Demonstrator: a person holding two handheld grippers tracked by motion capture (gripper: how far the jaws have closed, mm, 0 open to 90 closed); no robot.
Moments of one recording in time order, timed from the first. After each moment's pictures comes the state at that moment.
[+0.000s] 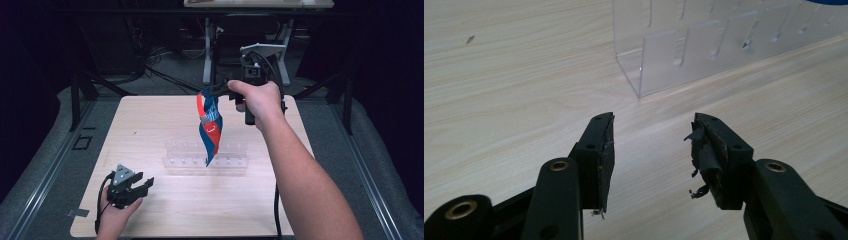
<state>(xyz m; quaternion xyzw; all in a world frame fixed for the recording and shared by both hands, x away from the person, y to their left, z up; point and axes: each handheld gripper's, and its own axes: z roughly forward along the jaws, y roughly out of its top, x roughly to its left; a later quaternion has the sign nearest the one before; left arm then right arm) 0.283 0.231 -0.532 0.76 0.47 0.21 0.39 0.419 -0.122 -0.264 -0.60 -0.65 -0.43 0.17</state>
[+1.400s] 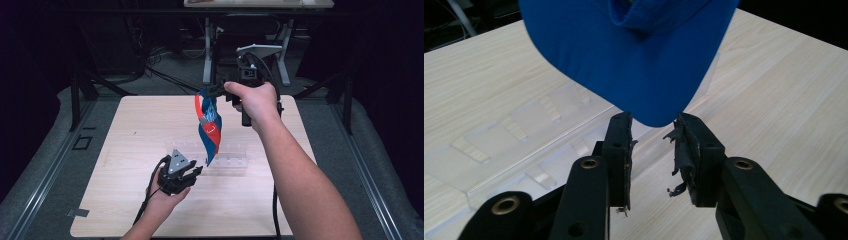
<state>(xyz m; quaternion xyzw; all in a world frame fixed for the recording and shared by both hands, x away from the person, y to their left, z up) 0.298 0.098 -0.485 0.81 0.35 0.20 0.43 0.417 -0.115 -0.266 -0.59 -0.66 -0.43 0.17</state>
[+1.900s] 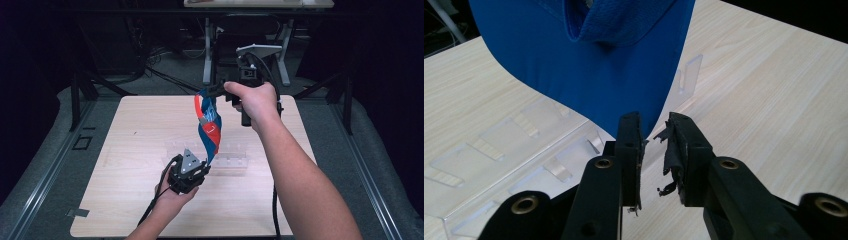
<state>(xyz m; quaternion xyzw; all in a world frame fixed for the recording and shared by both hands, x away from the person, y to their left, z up) 0.301 0.075 -0.485 0.82 0.33 0.20 0.42 0.417 -0.115 -0.266 -0.59 -0.66 -0.43 0.17</state>
